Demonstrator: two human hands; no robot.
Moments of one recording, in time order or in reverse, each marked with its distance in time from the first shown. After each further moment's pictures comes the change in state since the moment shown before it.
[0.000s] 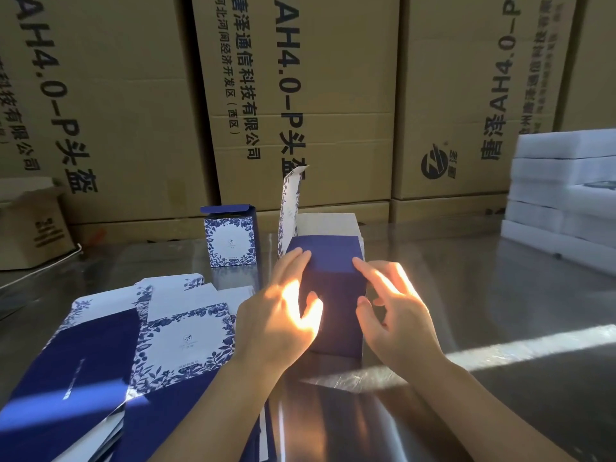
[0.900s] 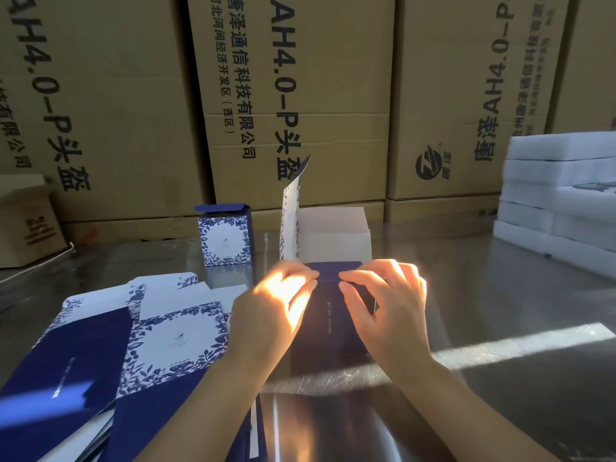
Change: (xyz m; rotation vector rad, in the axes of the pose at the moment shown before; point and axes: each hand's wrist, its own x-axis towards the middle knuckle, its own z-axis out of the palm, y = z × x) left_hand 0.005 0.001 -0.007 -0.052 0.129 0.254; right_hand 0.006 -0.012 0.002 -0.185 0.291 -0.054
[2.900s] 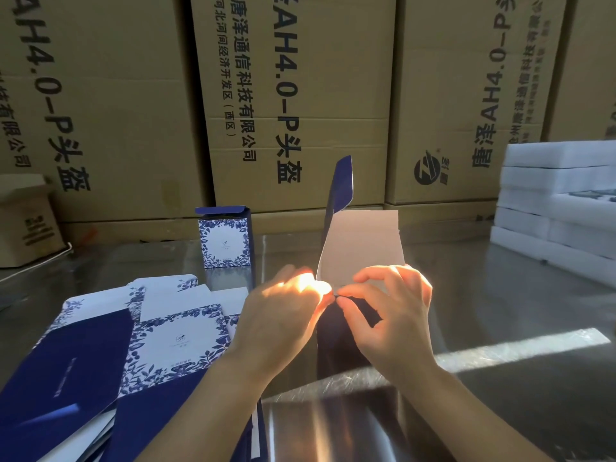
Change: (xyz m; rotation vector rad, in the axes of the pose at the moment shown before) left_hand 0.013 0.017 -0.015 0.343 -0.095 0.244; right_hand -0.004 0.003 -0.003 0.045 0.022 -0.118
